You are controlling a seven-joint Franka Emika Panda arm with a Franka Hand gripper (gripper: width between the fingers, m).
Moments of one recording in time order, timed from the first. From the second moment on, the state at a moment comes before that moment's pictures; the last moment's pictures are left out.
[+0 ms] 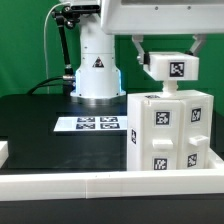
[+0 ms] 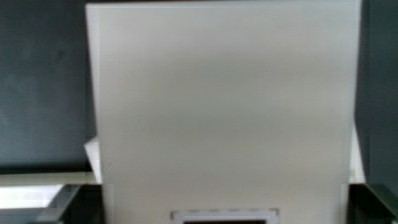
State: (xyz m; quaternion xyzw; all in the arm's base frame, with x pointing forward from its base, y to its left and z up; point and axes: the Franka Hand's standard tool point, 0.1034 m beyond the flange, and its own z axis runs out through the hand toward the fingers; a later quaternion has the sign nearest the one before) arm 0.602 0.082 0.175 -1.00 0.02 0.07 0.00
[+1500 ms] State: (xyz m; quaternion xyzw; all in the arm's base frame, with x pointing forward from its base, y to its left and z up) arm 0.592 0.078 0.173 -1.00 0.00 0.06 0.01
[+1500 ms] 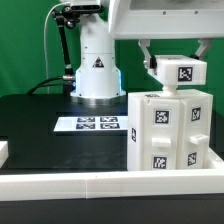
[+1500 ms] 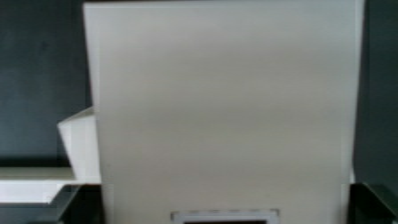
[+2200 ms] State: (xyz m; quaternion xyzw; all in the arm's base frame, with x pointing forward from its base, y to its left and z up) arm 0.607 0.092 0.173 -1.00 0.00 0.01 0.01
